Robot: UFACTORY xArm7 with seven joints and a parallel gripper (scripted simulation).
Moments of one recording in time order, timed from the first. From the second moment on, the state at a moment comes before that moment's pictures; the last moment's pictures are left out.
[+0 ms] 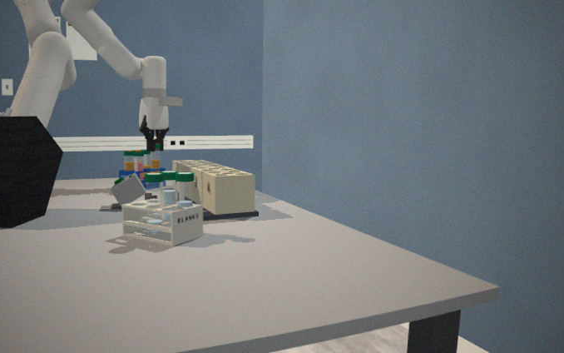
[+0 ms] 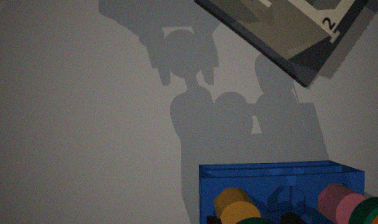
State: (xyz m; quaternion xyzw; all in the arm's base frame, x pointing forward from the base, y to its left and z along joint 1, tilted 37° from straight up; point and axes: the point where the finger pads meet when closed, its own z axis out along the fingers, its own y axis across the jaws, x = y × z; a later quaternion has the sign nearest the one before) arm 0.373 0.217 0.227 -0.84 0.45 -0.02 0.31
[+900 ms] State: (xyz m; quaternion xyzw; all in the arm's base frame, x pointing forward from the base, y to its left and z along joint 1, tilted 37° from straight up) arm 0.379 0.227 0.211 -0.84 0.45 -0.02 0.31
